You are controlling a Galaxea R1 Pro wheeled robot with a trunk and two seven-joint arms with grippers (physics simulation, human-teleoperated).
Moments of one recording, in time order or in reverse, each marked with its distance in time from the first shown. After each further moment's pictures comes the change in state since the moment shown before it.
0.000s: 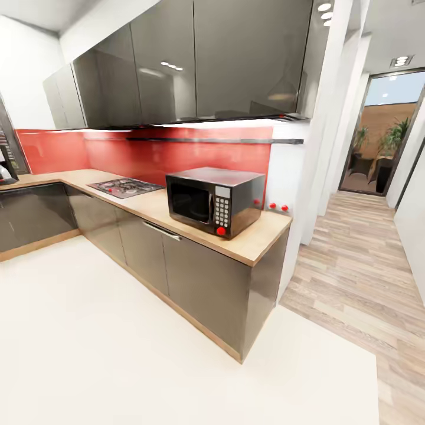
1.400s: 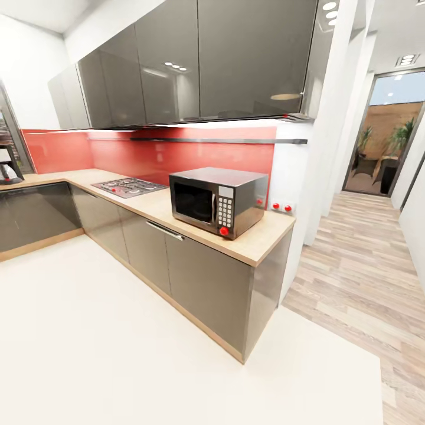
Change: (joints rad) left arm 0.045 -0.033 0.015 -0.390 0.003 -0.010 -0.003; right arm -0.153 -0.055 0.004 -0.264 0.003 -0.007 0.003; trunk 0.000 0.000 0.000
